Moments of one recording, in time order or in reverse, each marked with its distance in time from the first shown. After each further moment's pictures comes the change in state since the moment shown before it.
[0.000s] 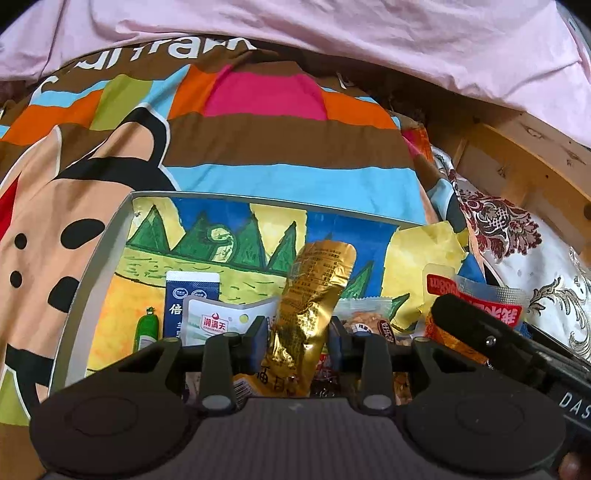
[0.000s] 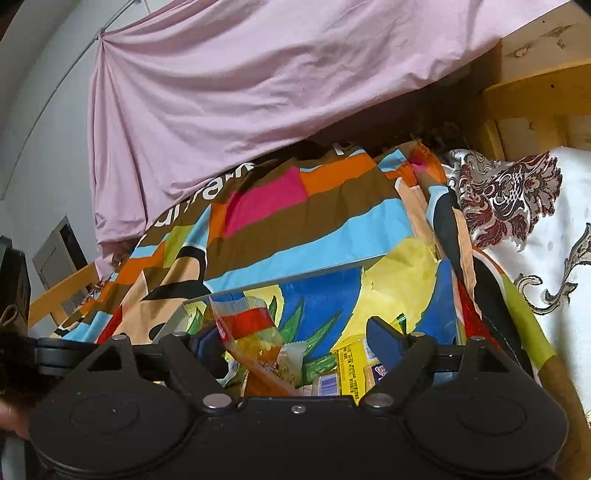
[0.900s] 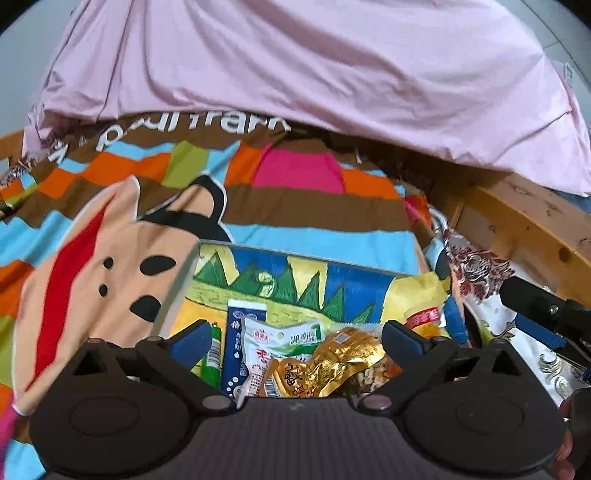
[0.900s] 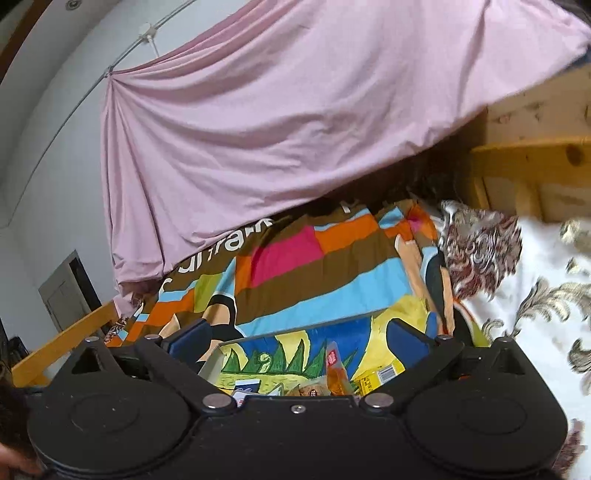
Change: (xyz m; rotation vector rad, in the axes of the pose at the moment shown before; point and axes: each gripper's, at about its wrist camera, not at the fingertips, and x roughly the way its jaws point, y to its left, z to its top) left arm -0.101 0.007 -0.017 -0.039 -0.200 0.063; right arm -0.089 0.039 0.033 0.009 -0.107 -0.013
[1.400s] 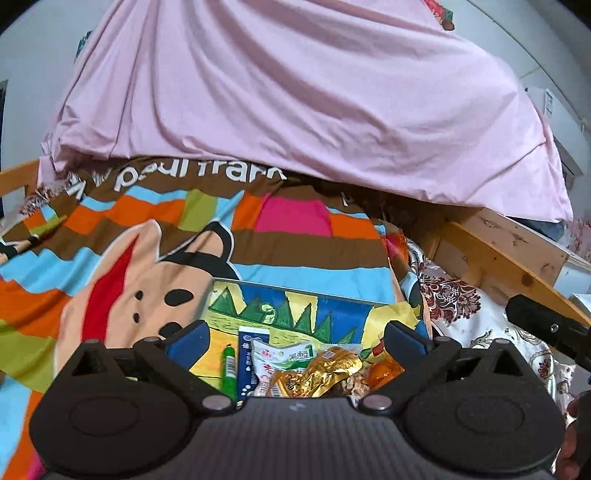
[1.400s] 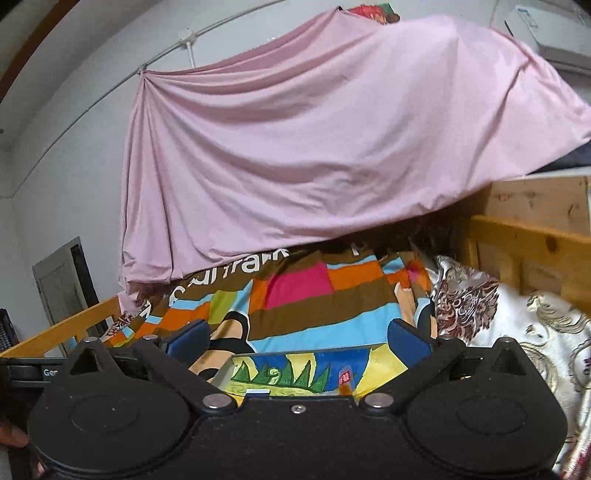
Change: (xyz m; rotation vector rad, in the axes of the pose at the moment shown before) left arm -0.084 0.012 0.012 0.006 -0.091 -0.031; right arm -0.078 0.058 0.020 -0.137 -0.072 -0.042
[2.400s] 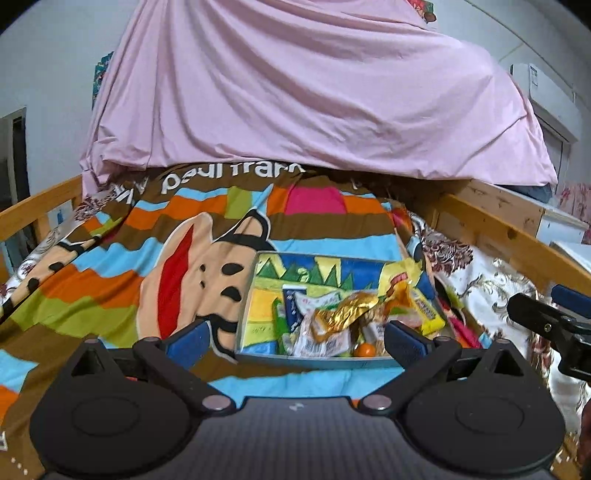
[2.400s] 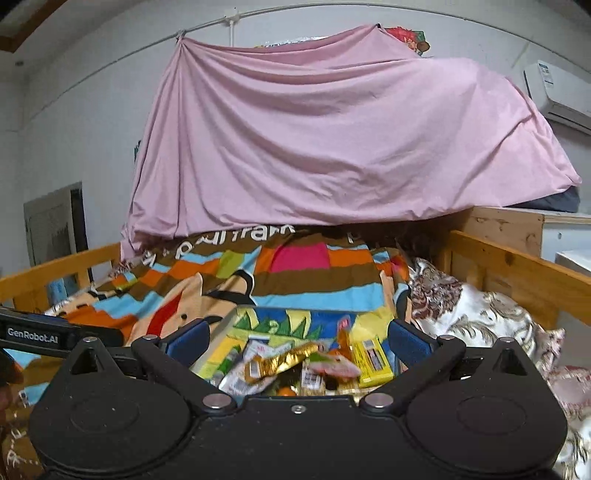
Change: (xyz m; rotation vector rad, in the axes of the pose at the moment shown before) left arm -0.122 0.016 -0.049 0.092 0.018 0.073; right arm -0.109 0.076 -0.047 -0.191 0.043 -0.099
